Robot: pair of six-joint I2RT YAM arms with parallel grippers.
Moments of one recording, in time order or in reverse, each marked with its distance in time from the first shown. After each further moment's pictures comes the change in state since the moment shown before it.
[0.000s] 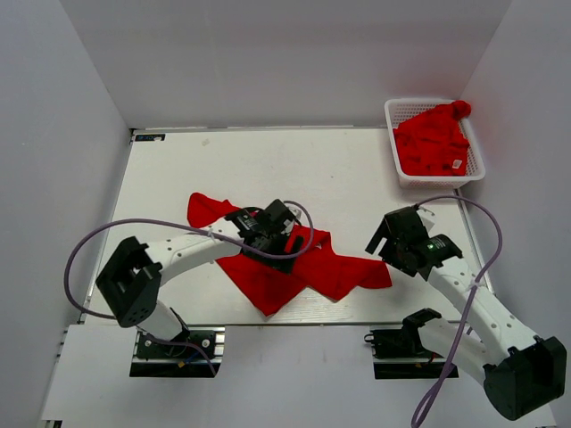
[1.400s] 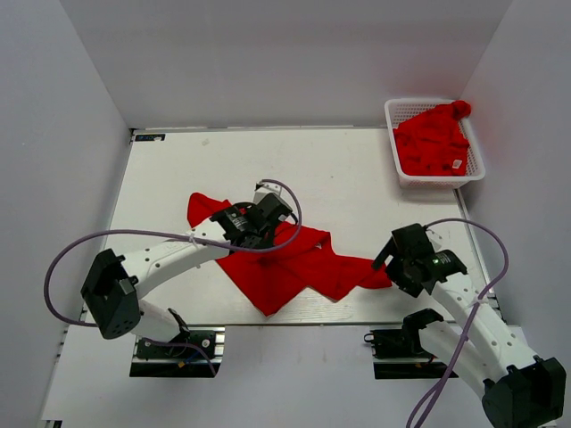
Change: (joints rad) left arm -0.035 -0.086 0.056 -0.036 -0.408 -0.199; right arm -0.061 -0.128 -0.123 -0.087 -0.076 0.078
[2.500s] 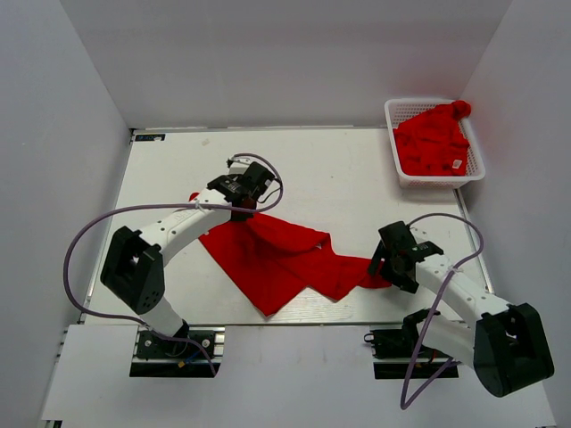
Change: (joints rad) left arm 0.262 0.175 0.151 -0.119 -0.210 -0.010; right arm 0.001 0.260 -0.076 0.180 0.061 -0.141
